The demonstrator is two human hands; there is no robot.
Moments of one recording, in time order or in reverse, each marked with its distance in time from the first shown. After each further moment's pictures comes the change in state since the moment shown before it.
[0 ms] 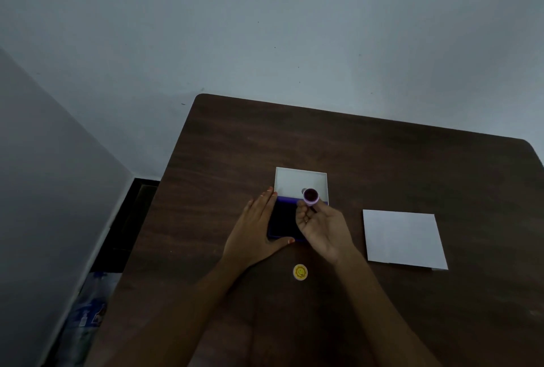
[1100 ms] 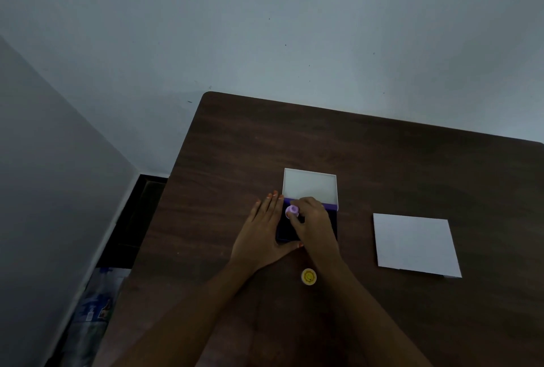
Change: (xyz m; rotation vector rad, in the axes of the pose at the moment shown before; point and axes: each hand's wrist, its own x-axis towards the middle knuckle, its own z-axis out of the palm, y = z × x) left_hand 0.002 0.001 0.000 0.137 -0.117 -0.018; right_hand 0.025 0.027 0.003 -1.883 0.124 -0.824
